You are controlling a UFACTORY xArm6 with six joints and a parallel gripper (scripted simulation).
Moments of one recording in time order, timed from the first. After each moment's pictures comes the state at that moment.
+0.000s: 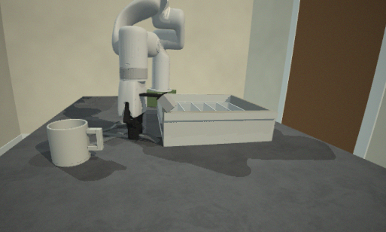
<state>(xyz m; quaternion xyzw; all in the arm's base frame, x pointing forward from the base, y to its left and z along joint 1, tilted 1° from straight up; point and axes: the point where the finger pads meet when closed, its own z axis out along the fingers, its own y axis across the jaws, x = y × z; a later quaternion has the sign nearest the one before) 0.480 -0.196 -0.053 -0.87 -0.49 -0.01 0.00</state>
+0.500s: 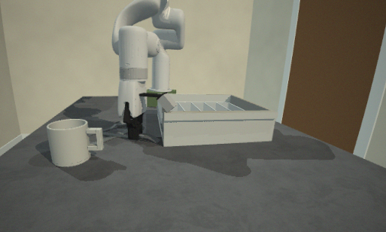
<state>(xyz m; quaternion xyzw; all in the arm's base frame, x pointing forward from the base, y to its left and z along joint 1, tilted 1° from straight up) 0.480 -0.196 -0.053 -0.87 -0.49 -0.01 0.00</state>
